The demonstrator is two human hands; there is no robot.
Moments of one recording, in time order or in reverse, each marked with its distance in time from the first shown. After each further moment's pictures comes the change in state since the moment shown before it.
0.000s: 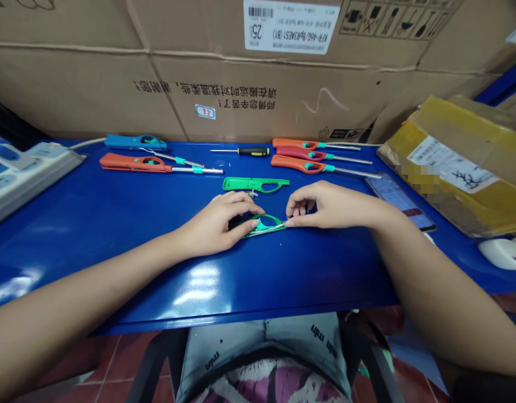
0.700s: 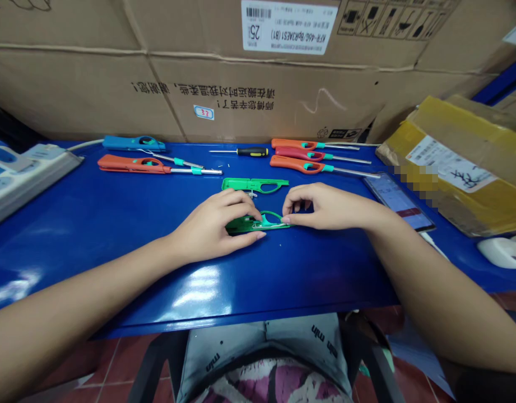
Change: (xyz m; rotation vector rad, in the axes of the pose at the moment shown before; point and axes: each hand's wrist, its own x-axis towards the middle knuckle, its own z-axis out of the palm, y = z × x) left_hand -0.003 0.010 -0.006 0.038 0.112 0.111; right_hand 0.003 0.000 0.007 0.027 0.085 -0.029
